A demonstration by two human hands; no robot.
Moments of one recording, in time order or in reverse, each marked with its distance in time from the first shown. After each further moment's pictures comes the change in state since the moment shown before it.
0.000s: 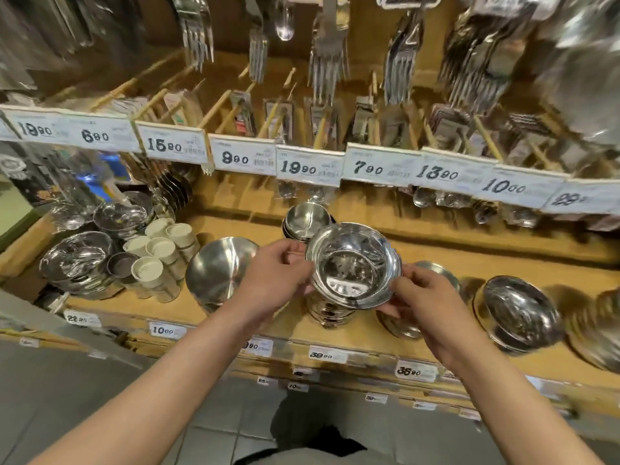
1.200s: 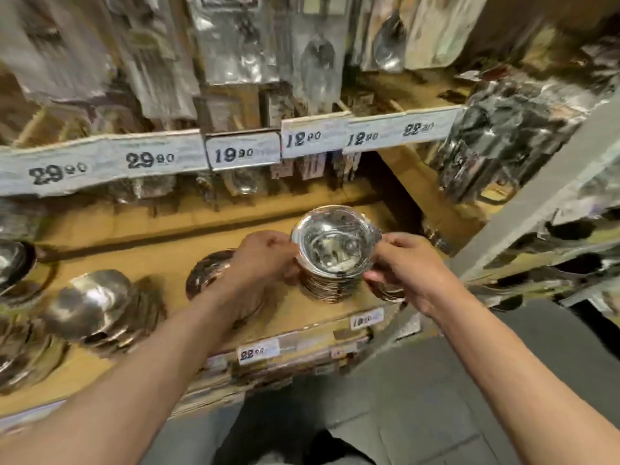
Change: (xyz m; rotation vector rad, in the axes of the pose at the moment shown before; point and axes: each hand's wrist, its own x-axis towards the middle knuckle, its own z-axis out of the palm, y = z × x) left_hand -0.013 0.009 0.491 0.285 -0.299 0.030; right_hand -0.032 0.026 -0.479 0.046 0.414 0.014
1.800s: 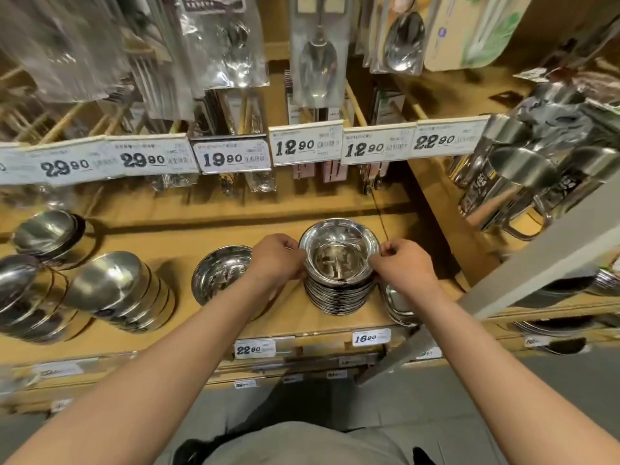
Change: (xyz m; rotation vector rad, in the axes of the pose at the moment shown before) left_hand 0.048 -0.006 0.046 0.079 0.258 -0.099; right_hand 0.073 0.006 -0.015 -0.557 0.002 -0.151
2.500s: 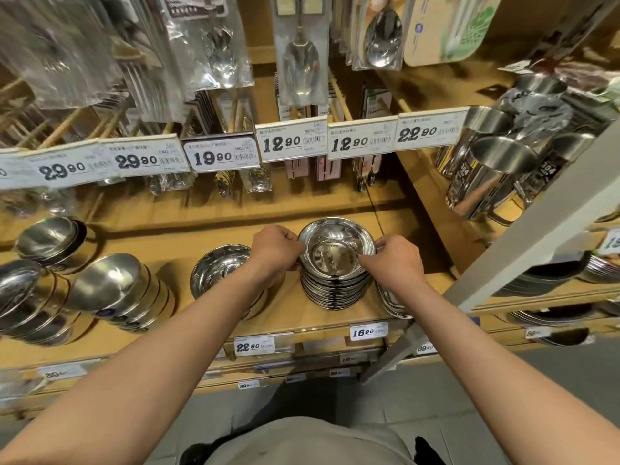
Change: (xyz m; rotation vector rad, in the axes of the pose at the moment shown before) left_hand 0.009 0.006 0.007 0.119 0.026 0.034; right_hand -0.005 -0.003 0.004 -0.188 0.064 -0.014
